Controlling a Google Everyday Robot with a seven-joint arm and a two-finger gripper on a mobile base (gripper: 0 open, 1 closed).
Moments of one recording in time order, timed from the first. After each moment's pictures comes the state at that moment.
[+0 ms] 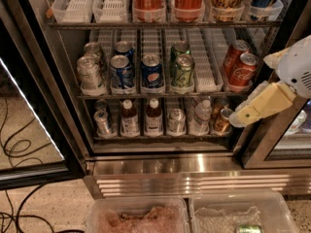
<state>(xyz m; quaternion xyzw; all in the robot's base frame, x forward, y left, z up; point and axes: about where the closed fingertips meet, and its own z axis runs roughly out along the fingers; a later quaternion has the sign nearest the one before) 0.462 -0.199 0.951 -0.45 0.83 0.05 0.33</state>
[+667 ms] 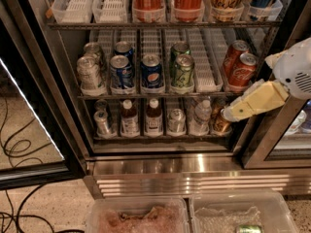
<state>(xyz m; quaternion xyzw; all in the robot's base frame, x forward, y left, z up) 0.475 -0.196 0.948 -0.41 0.84 0.06 0.35</state>
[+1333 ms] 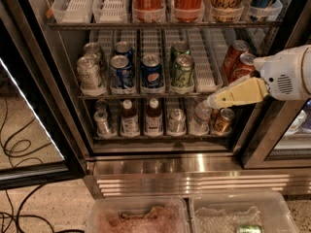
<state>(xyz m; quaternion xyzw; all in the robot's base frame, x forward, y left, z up) 0.508 -0.183 0.937 -0.33 0.83 0.13 0.43</state>
